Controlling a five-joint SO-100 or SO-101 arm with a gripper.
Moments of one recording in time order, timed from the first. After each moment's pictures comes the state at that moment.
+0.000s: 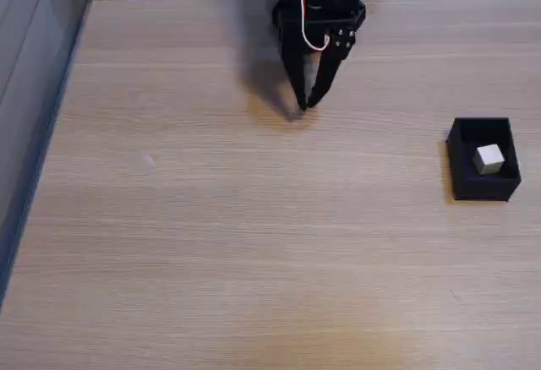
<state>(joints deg) 4.3 171.7 165.0 62.8 -99.5</state>
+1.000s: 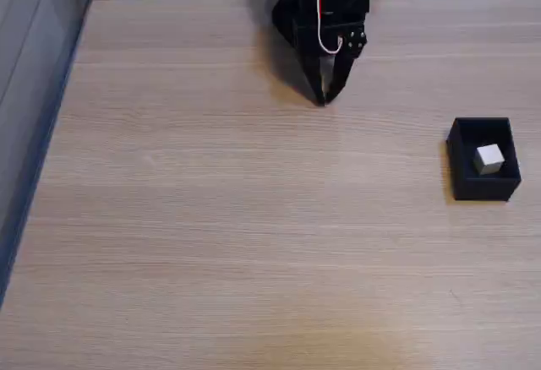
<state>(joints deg) -4.9 190.5 177.2 76.9 -91.1</state>
